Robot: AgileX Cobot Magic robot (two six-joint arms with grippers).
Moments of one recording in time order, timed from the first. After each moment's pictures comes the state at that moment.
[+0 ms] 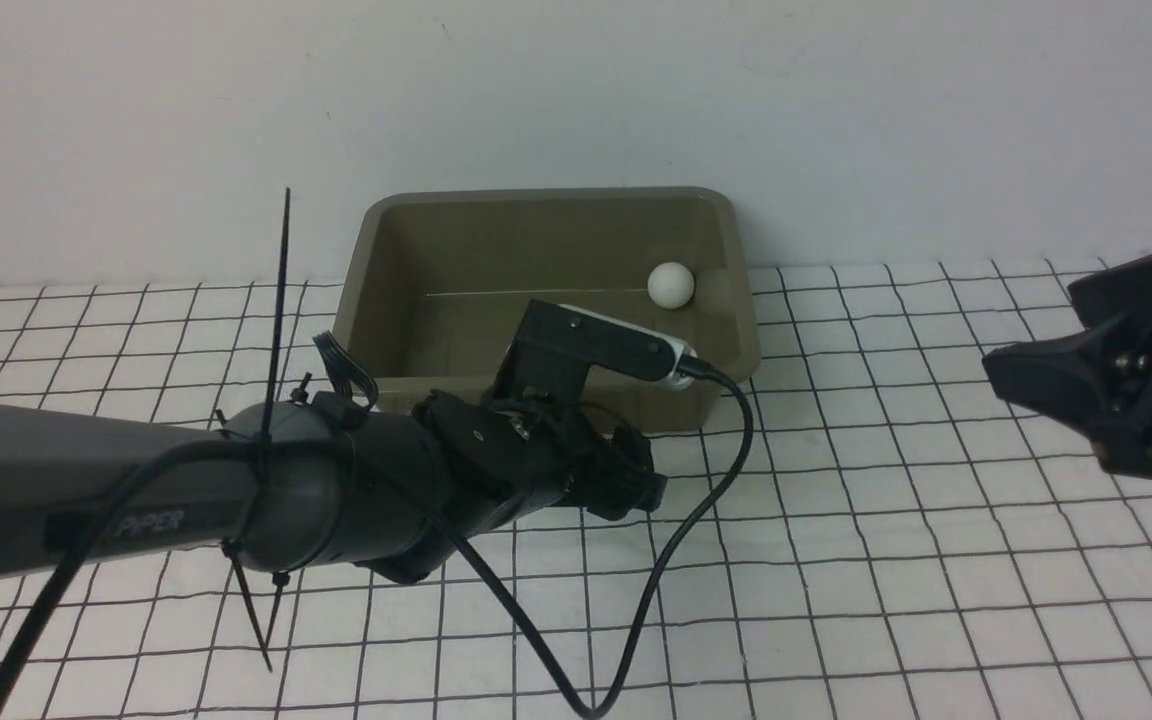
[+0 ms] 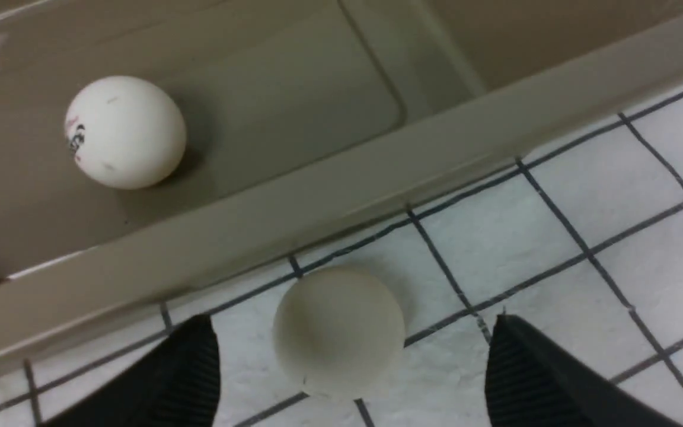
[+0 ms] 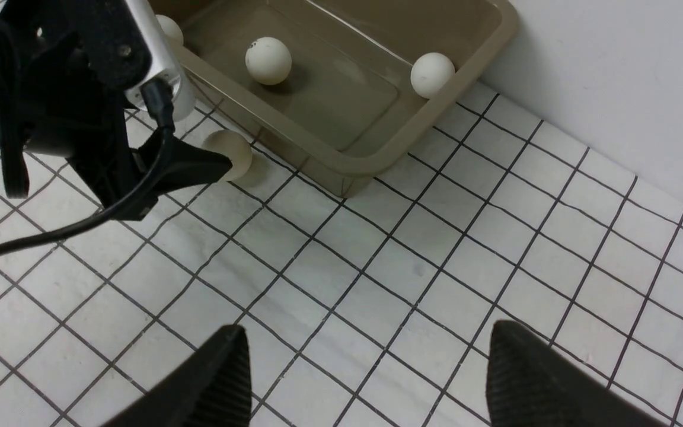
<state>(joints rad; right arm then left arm) 0.19 1.05 -0.93 0.47 0.78 -0.76 -0.65 1.89 -1.02 -1.24 -0.24 1.02</state>
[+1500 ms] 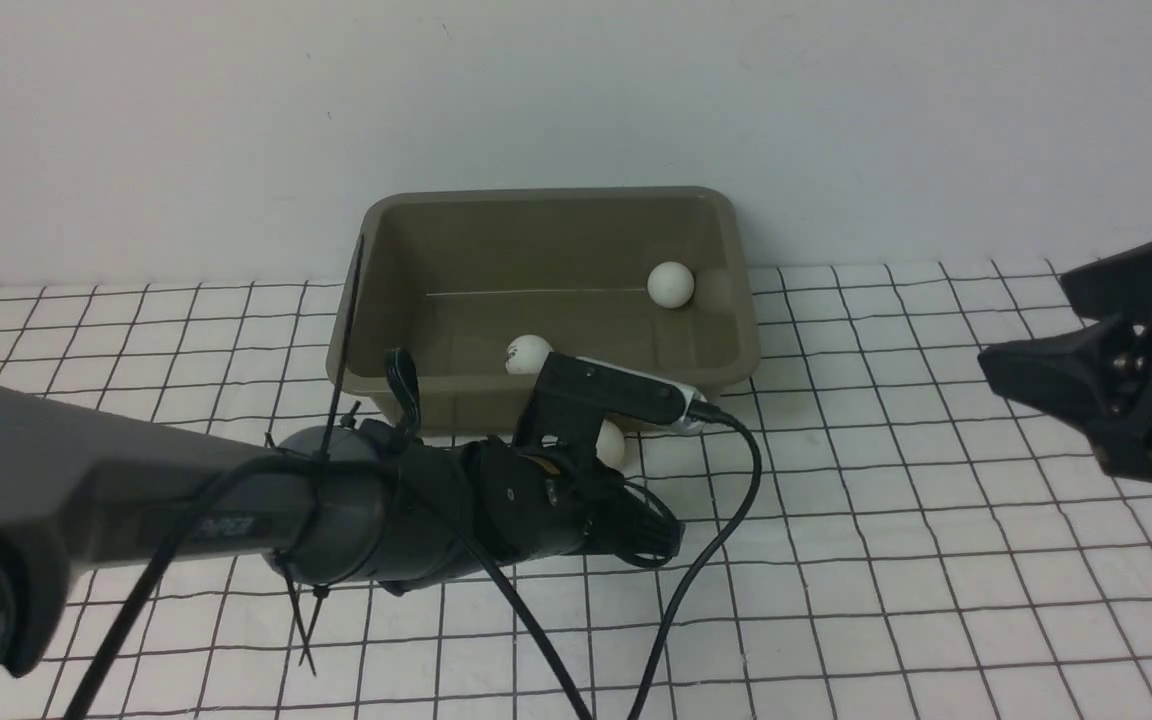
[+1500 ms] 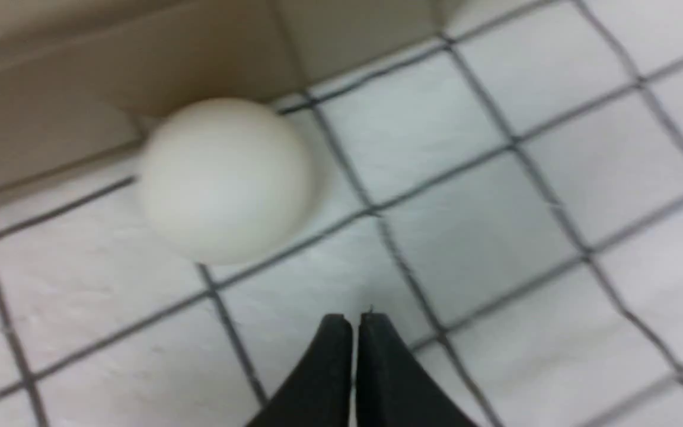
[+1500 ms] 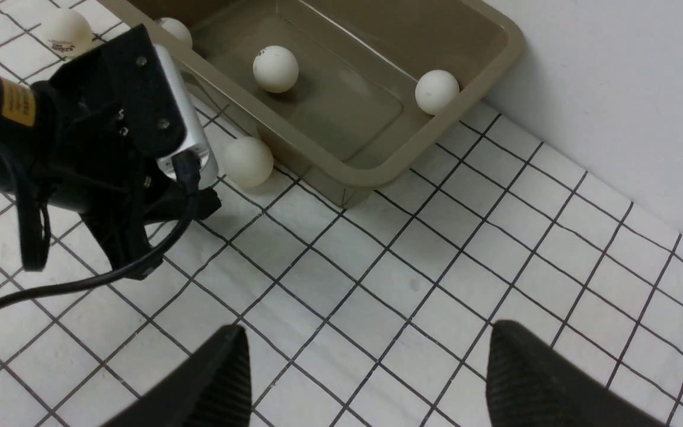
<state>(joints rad) 0.19 1.05 -0.93 0.50 0.77 -0.83 -0.66 1.95 -1.02 -0.82 -0.09 0.57</state>
